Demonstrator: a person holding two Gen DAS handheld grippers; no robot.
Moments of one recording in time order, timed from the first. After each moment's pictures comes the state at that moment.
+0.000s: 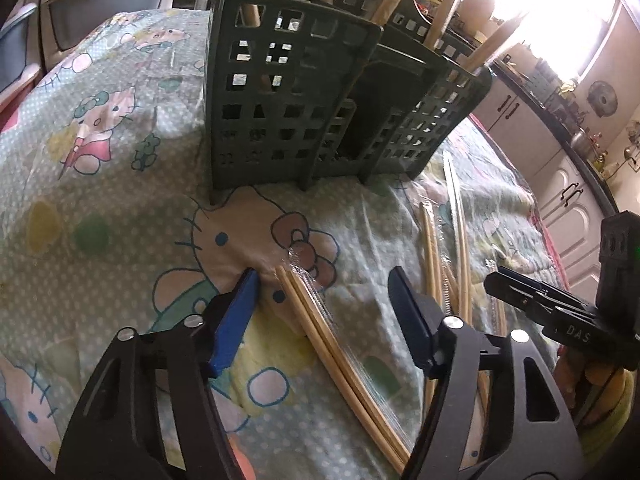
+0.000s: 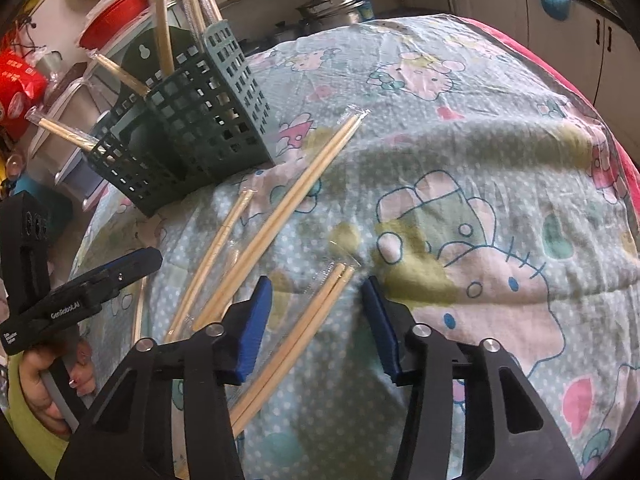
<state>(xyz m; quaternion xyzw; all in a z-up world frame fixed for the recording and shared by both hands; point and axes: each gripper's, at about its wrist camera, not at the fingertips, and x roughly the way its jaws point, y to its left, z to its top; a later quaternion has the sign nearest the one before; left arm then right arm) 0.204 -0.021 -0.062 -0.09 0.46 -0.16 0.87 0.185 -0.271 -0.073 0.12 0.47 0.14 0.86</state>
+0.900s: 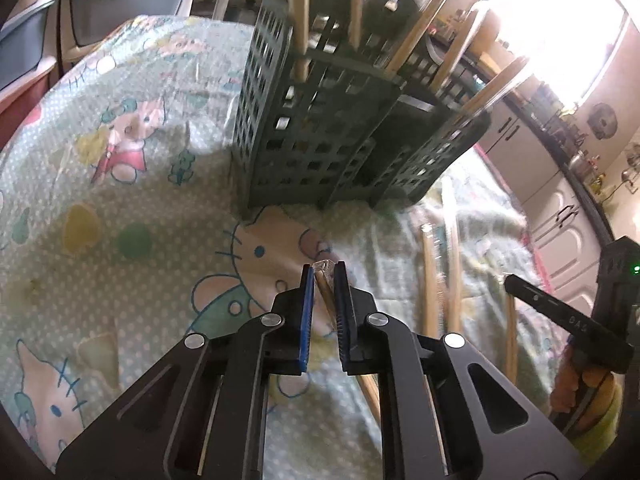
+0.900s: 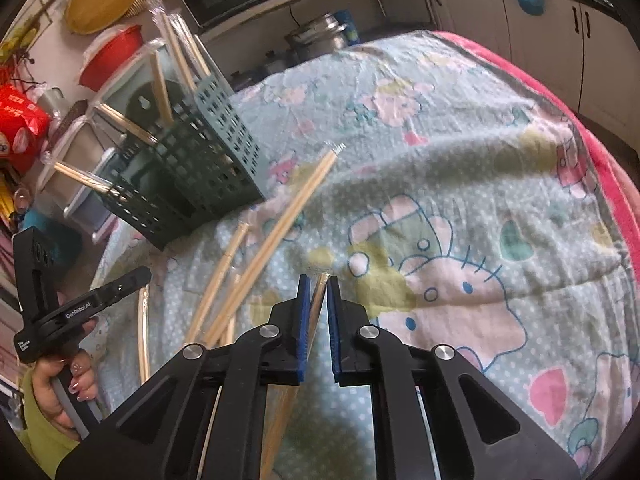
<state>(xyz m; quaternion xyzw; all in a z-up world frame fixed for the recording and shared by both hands) 0.195 0.006 -0.039 -0.13 0.44 -0.16 0.87 0.169 -0.297 -0.050 0.16 0.43 0.13 0.88</state>
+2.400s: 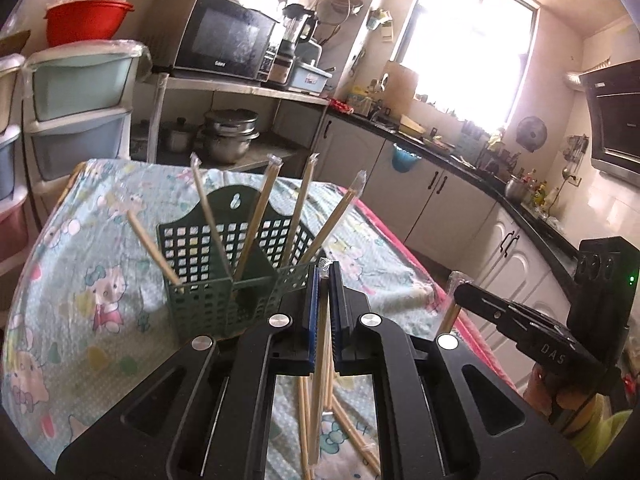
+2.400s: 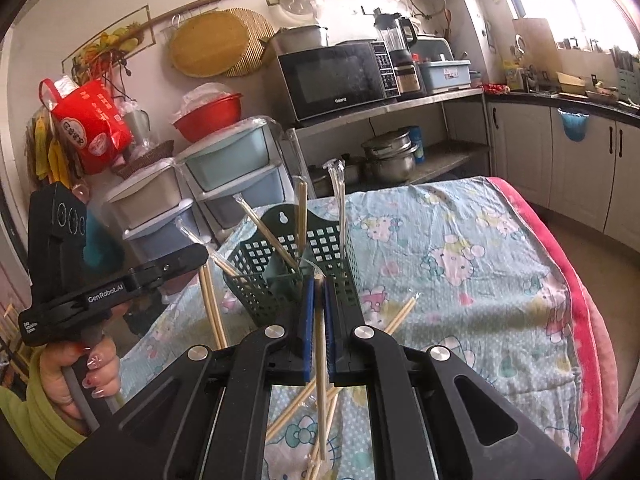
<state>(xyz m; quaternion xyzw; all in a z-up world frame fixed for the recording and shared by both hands) 0.150 -0.034 0.097 -0.10 0.27 -0.24 0.93 0.116 -0.270 0.079 0.11 0.24 0.20 0.94</state>
